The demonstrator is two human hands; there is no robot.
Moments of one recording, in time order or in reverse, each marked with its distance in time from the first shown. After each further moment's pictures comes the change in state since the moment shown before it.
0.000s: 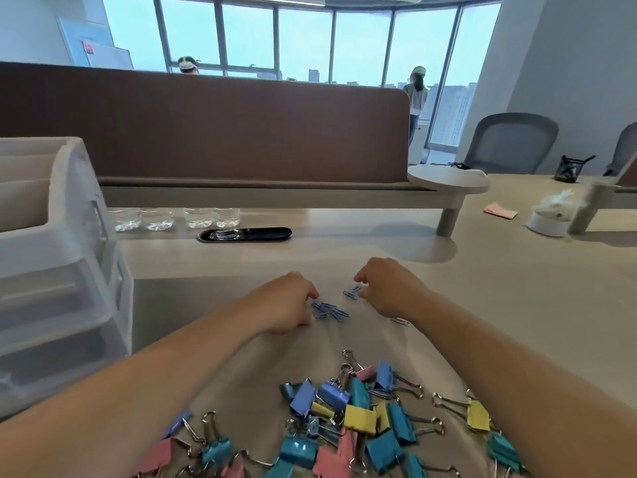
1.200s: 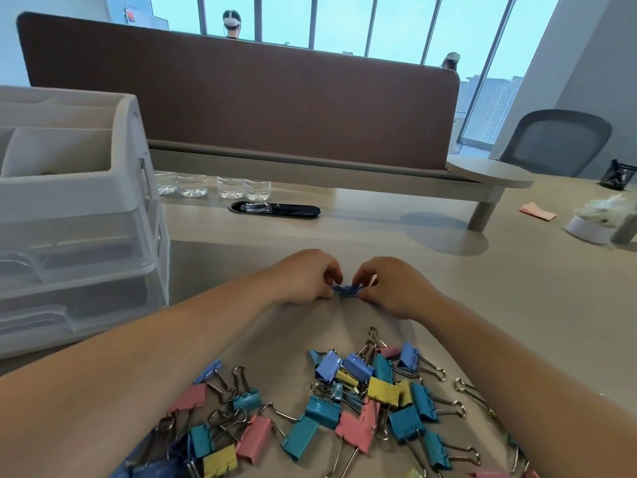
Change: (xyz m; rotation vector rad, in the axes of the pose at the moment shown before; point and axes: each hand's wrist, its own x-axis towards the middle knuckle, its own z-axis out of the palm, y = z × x) left_hand -0.008 -0.013 0.005 -0.197 0.091 0.074; right_hand -0.025 -0.039 0.011 0.146 -0.021 -0.163
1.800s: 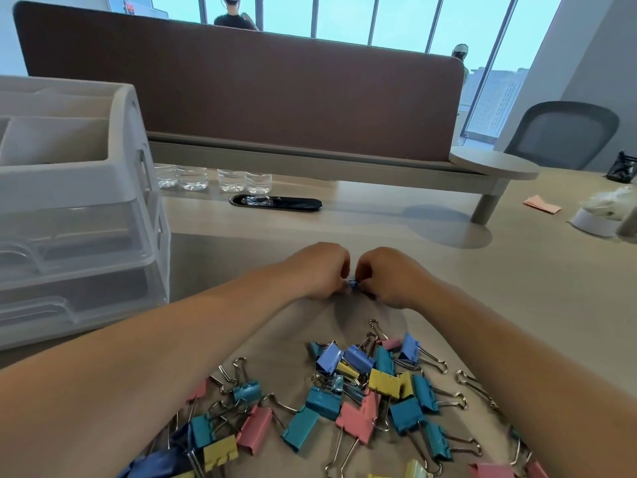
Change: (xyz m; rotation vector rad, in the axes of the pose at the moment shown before) left_hand 0.010 0.018 0.007 0.110 0.008 -0.074; right_hand 0.003 -0.014 -0.004 -0.084 -0.073 0.042
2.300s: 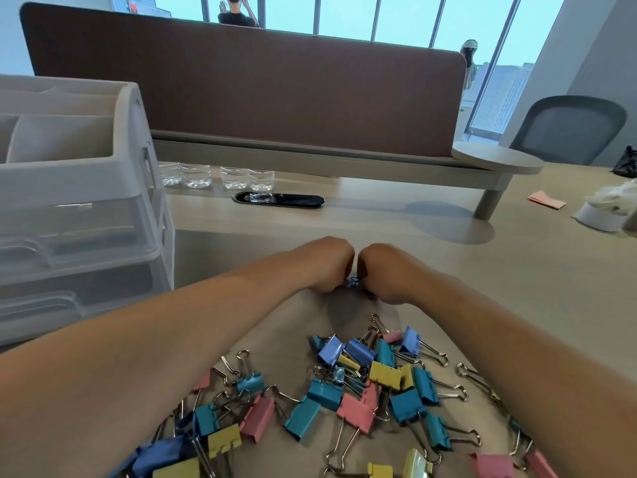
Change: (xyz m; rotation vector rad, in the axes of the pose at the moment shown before) left_hand 0.001 0.005 -0.005 0.140 -0.034 0.046; right_hand 0.002 -0.008 0.000 -0.111 -0.061 0.001
